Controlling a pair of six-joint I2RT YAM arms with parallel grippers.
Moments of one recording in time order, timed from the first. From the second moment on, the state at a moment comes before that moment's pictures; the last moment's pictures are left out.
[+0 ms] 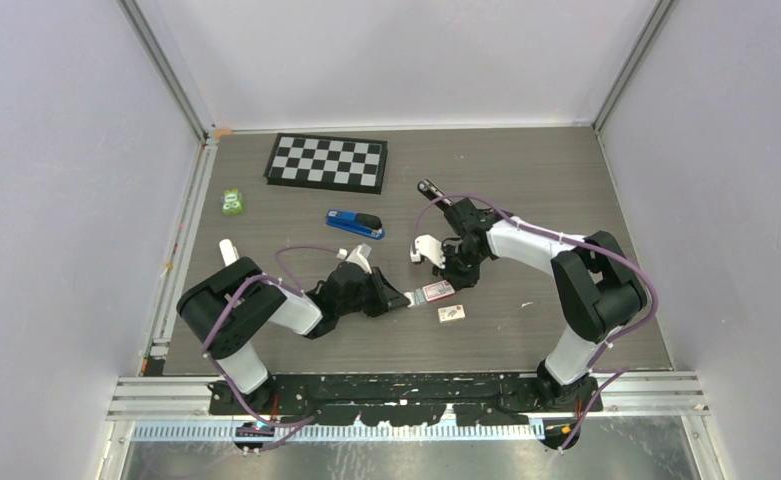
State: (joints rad) left arm -0.81 1.67 0.41 0.75 0.16 -1.13; right arm 0.52 1.70 1.01 -0.65 -0.33 -0.89
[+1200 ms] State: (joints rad) left arm -0.82 1.67 0.44 0.70 0.16 -1.13; right arm 0.58 1.70 1.01 -0.65 -0.32 -0.89
